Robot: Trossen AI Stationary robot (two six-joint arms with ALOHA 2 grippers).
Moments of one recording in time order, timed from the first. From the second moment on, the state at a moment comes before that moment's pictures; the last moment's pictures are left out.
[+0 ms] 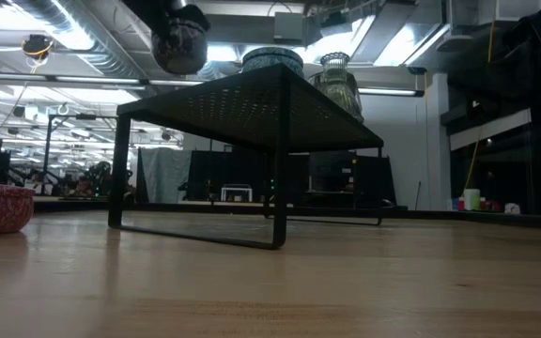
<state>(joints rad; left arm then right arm) -0.02 1.37 1.32 -1.01 0.04 0.13 0.07 0.00 0.01 0.02 0.05 0.09</state>
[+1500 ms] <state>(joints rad) -0.04 1.52 1.32 -1.01 -0.03 -0.01 0.07 0.00 0.01 0.02 0.05 0.09</state>
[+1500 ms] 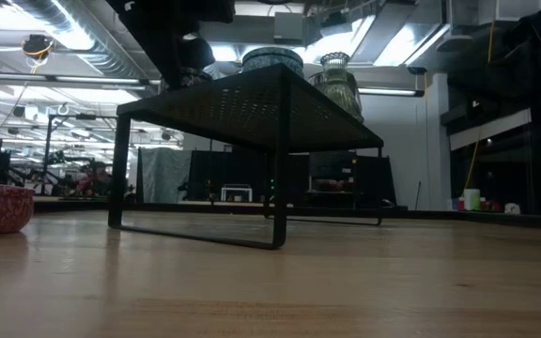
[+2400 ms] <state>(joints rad) -0.03 1.51 1.45 -1.25 -0.15 0.04 0.07 0.00 0.01 0.02 0.05 0.09</state>
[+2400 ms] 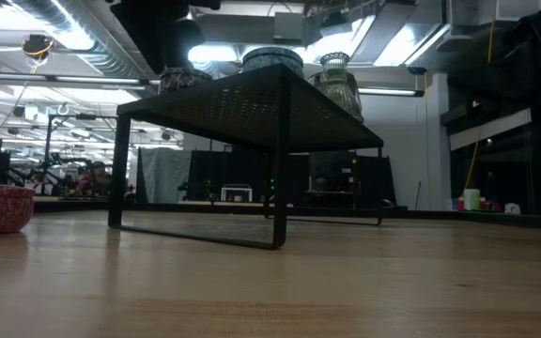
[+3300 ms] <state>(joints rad) -0.01 1.52 1.45 -1.27 -0.13 -0.12 0.07 0.00 0.01 0.02 0.05 0.09</state>
